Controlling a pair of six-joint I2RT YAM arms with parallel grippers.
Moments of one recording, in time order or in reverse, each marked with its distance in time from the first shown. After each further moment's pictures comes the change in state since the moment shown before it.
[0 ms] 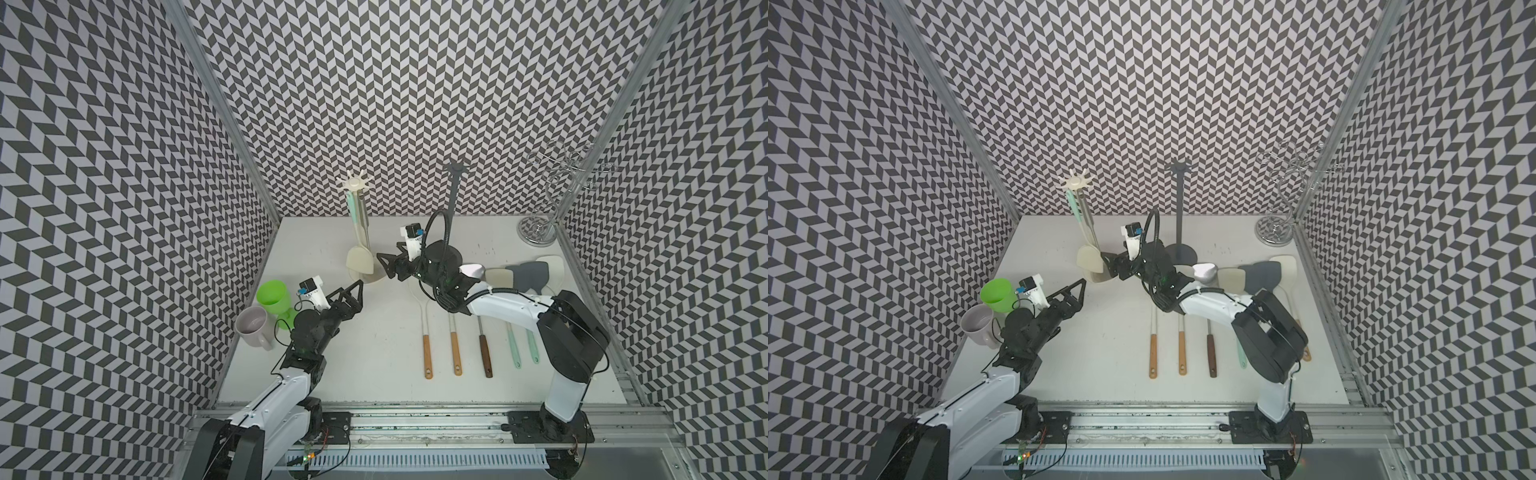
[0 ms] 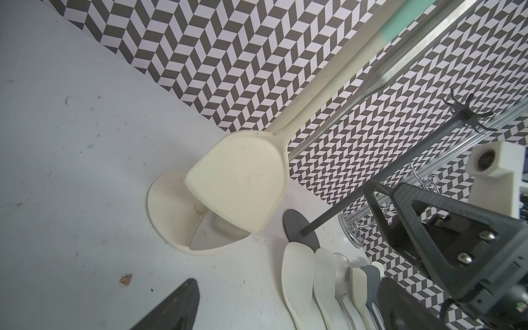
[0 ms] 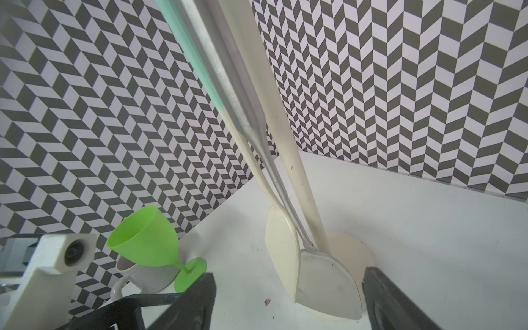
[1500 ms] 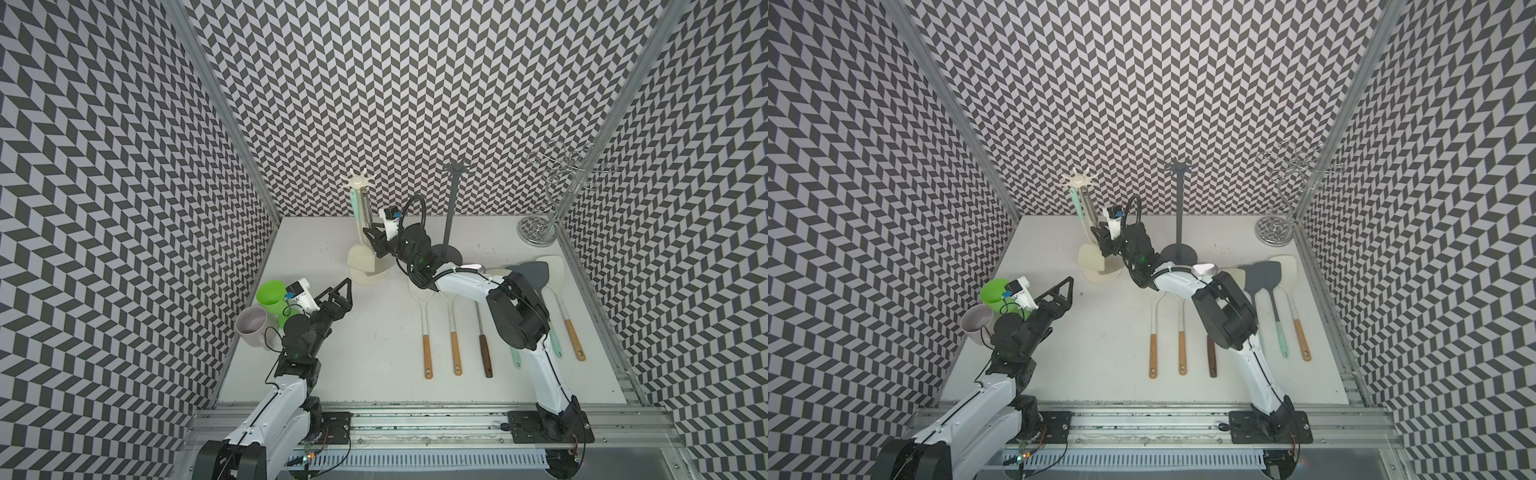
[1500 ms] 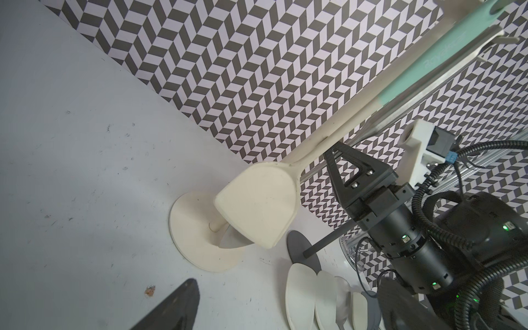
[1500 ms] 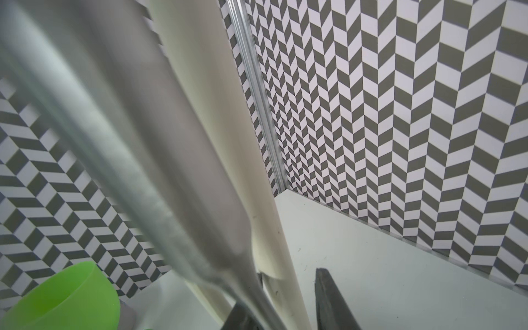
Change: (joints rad) left arm 0.087 -0.092 -0.028 -0.014 0.013 -0.035; right arm -0.024 0.397 0.475 0.052 -0.026 -0.090
